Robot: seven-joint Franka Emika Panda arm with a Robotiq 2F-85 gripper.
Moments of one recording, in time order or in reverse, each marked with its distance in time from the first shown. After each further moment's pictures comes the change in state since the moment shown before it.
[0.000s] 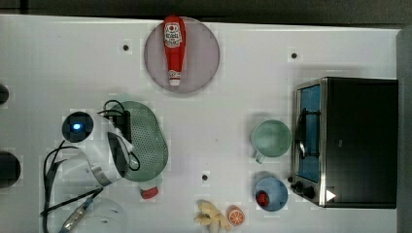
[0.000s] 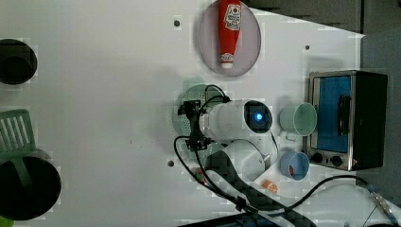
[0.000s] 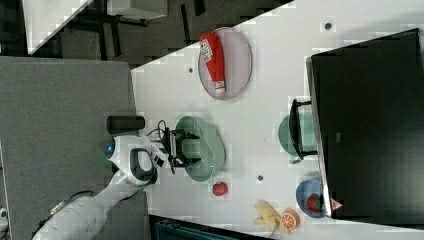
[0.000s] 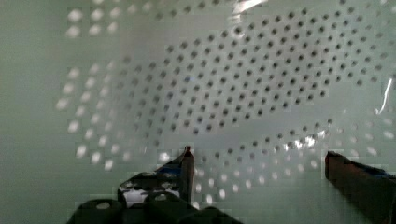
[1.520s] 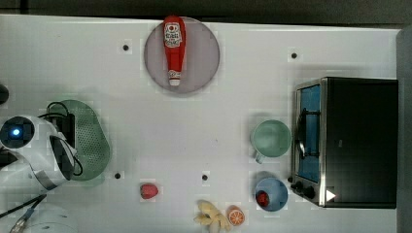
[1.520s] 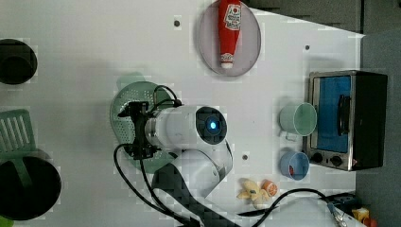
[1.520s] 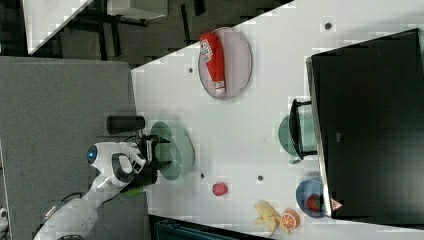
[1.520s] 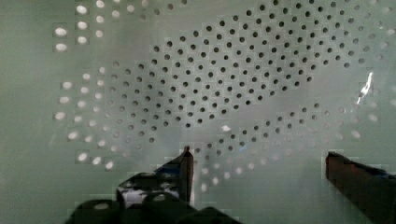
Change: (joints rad) arm 0.187 0.136 0.020 0.266 0.186 -0.015 0.088
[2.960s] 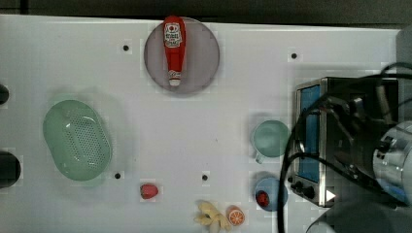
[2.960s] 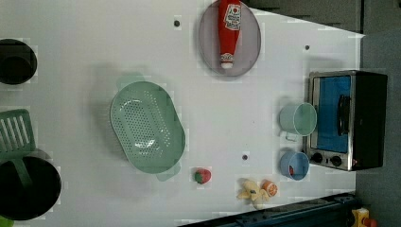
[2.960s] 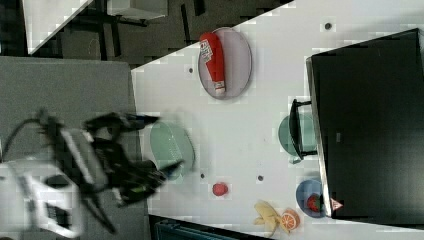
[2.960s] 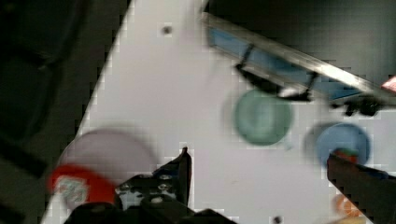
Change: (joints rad) arm -0.183 -0.970 -0.869 0.066 -0.447 -0.823 -1.097
